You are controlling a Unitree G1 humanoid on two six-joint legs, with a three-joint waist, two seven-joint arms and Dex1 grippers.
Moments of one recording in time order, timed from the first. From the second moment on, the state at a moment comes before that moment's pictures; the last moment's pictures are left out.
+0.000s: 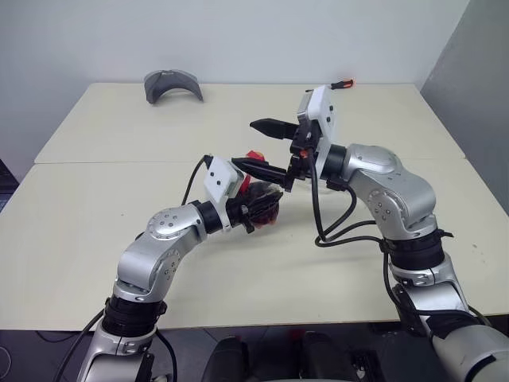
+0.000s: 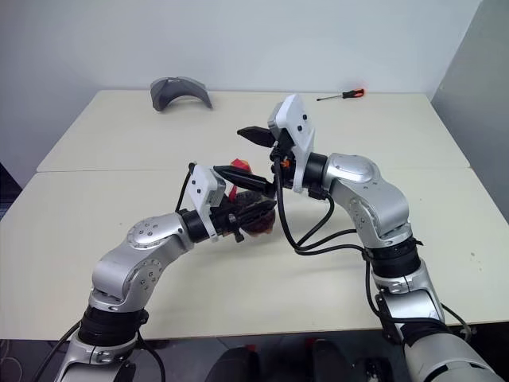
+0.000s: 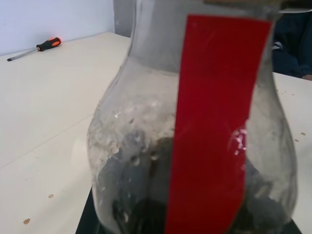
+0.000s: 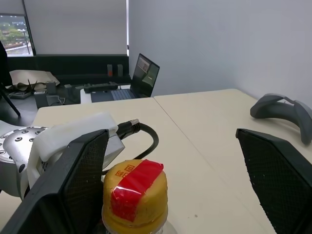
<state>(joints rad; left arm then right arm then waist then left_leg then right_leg) -0.40 0.43 -0.08 -0.34 -0.47 0.60 -0.64 -0.84 -0.29 0.15 -0.15 0.46 0.62 0.77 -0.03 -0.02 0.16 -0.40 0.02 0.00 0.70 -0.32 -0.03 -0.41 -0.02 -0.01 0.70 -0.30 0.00</state>
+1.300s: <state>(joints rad) -0.44 0.43 -0.06 -0.26 -0.46 0.56 -0.69 -0.88 -0.30 0.10 -0.08 0.53 0.62 0.83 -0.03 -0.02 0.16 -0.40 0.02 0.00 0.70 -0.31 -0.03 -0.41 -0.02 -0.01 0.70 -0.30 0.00</state>
